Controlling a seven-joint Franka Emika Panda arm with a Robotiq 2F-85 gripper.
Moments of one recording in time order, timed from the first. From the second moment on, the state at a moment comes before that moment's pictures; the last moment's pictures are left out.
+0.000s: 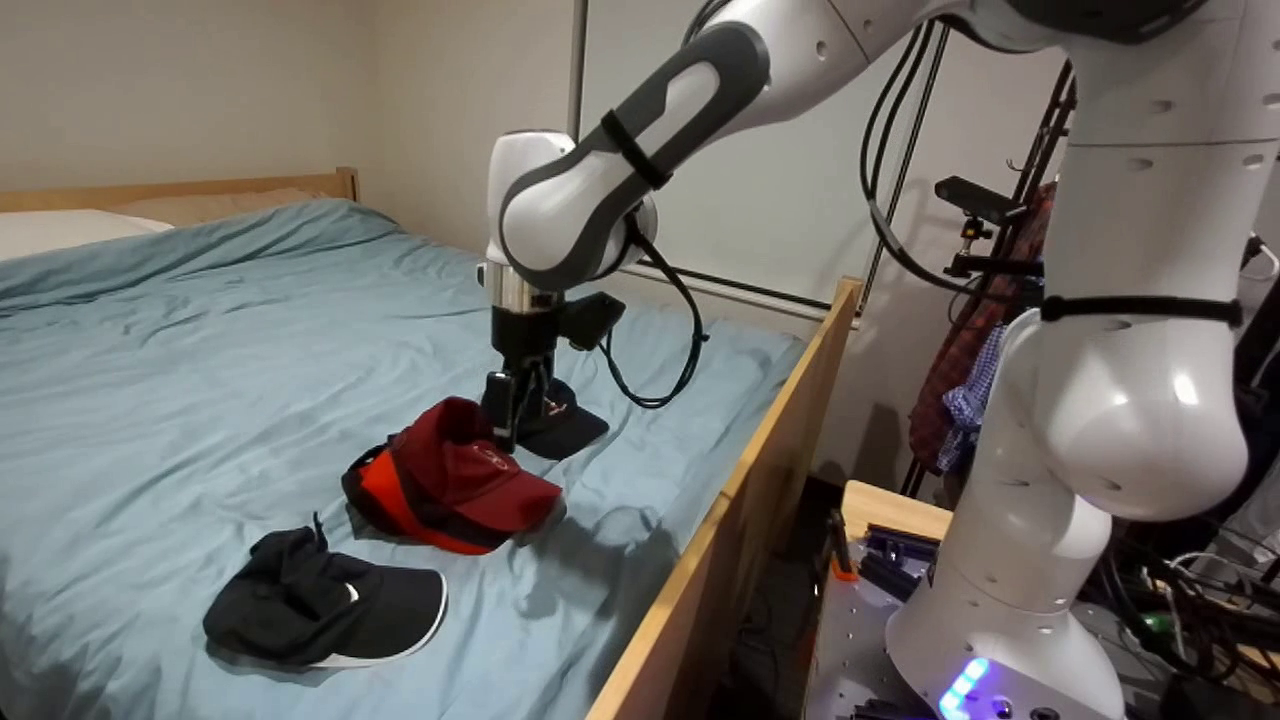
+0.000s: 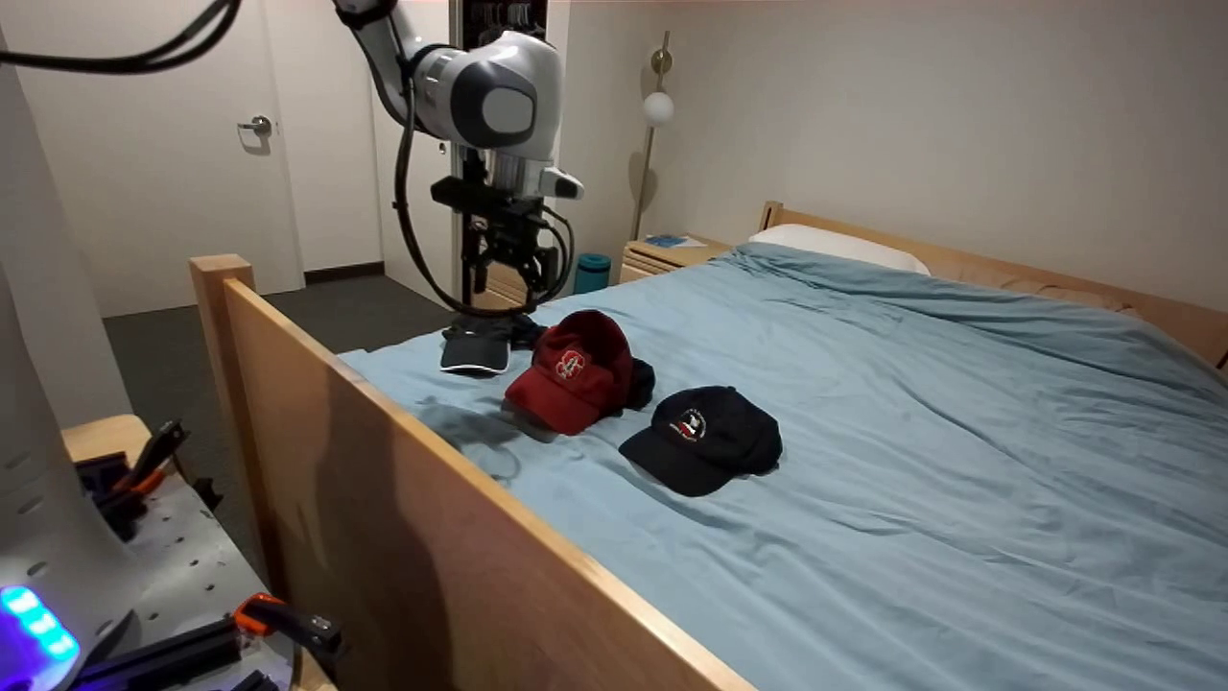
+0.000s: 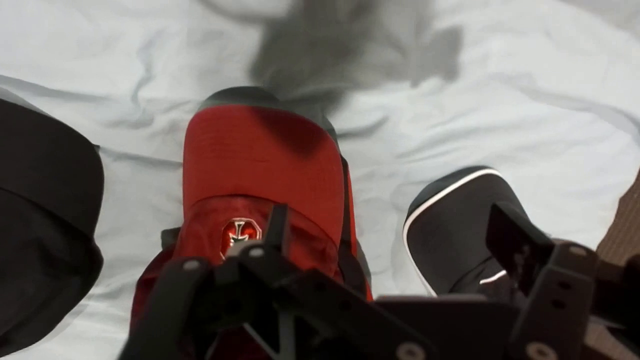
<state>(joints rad) 0.07 0.16 0.01 -2.25 0.09 2.39 -0.21</state>
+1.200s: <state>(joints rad) 0.04 0.33 0.01 -2.26 -0.40 2.69 -0.43</state>
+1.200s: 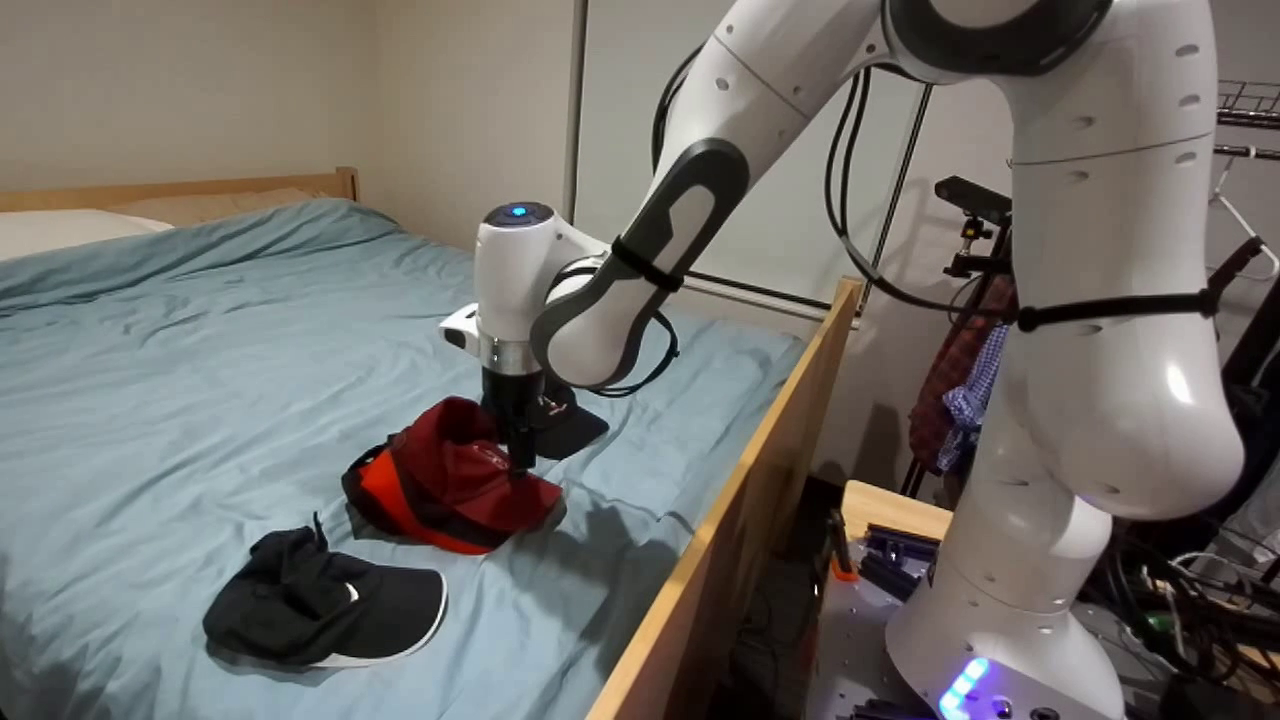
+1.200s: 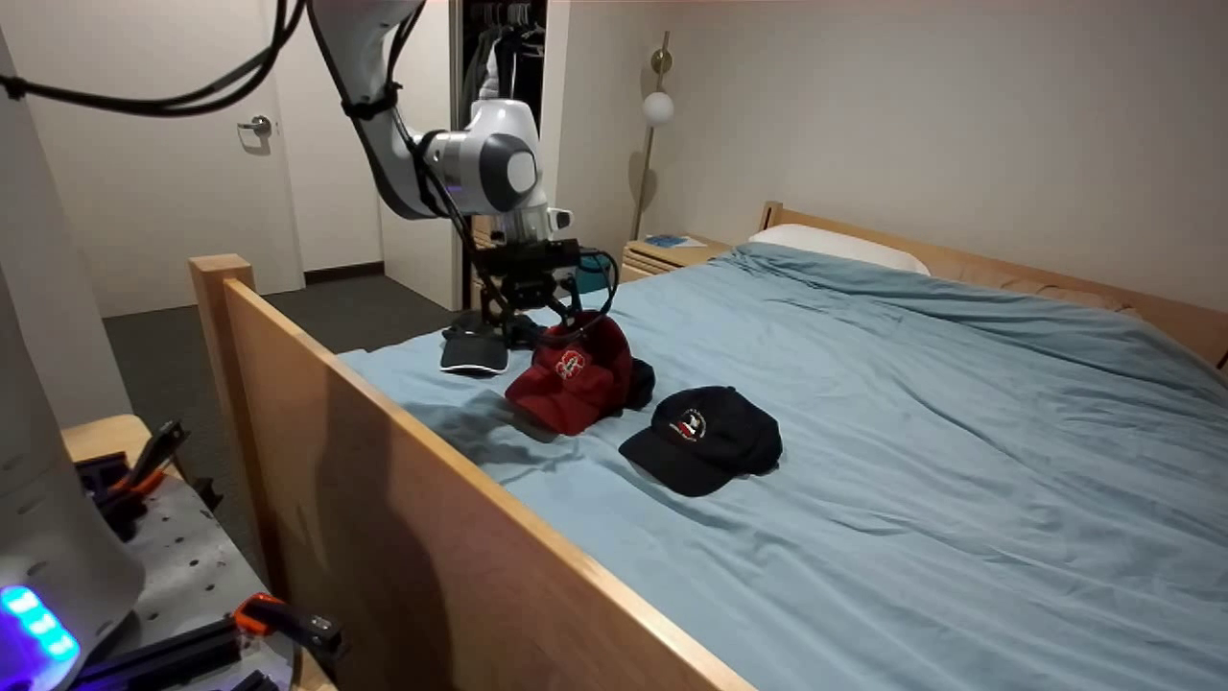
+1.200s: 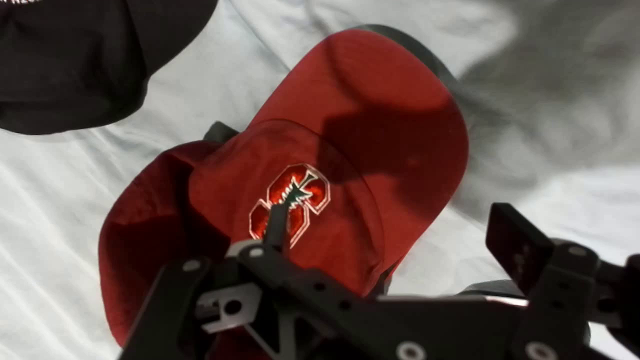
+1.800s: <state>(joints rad) 0.05 0.37 -0.05 -2.25 -0.52 2.67 -0.40</state>
